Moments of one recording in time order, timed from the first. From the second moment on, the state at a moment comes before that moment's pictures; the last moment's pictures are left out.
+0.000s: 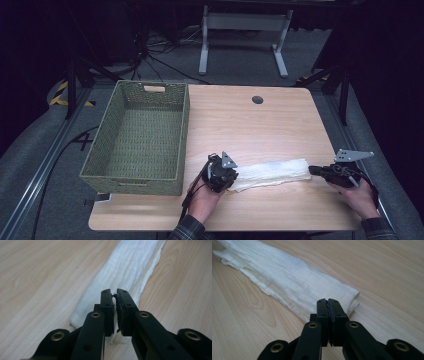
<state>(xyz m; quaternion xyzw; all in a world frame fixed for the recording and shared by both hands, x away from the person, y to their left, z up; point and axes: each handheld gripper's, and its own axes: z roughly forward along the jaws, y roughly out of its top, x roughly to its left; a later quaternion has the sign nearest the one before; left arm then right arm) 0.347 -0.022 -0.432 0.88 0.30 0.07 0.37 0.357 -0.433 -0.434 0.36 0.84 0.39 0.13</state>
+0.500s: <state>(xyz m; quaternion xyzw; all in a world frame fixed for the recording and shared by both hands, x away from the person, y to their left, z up) 0.345 -0.023 -0.454 0.90 0.28 0.06 0.32 0.357 -0.421 -0.445 0.35 0.87 0.34 0.13</state>
